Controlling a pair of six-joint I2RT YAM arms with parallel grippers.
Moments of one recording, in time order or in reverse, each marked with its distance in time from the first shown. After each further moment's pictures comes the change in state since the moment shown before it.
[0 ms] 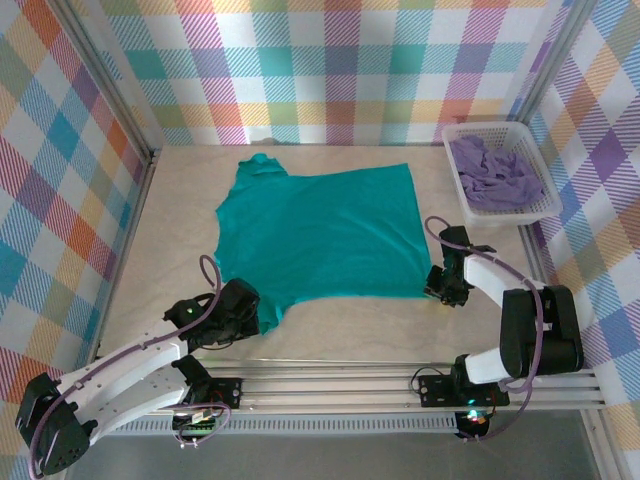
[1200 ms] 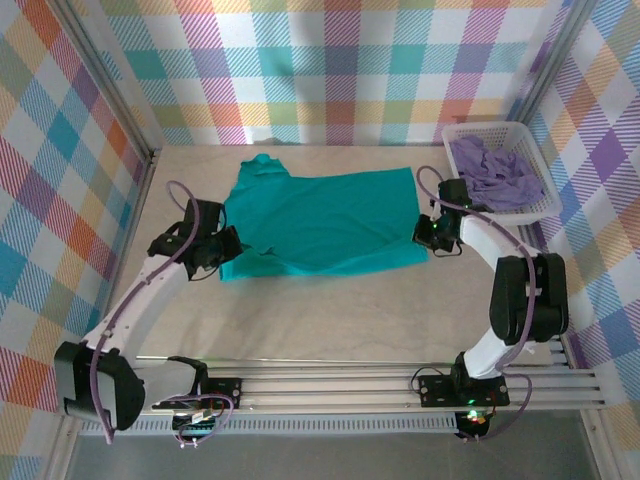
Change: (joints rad) left arm 0.520 0.377 0.451 0.134 0.114 0.340; right arm -0.015 0.220 0.398 0.106 -0.204 -0.171
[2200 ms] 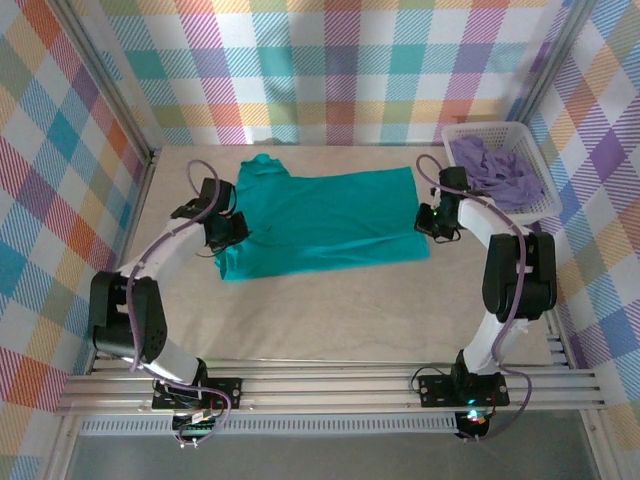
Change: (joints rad) left arm 0.053 0.361 0.159 0.085 -0.010 0.075; right arm -0.034 0.166 0.160 -0.019 0.018 -0.045
